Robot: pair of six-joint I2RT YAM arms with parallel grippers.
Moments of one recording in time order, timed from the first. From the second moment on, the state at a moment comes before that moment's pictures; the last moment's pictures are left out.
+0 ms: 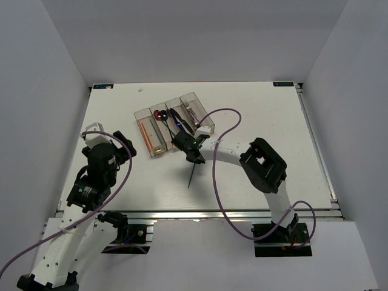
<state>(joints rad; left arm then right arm) -0.36 0.61 0.80 -0.58 -0.51 -0.54 0.97 2.08 1.49 -0.63 0.53 1.07</state>
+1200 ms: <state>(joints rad) -0.37 0.62 0.80 -0.58 -0.52 -0.54 0.92 2.37 2.11 0.06 0.12 0.19</state>
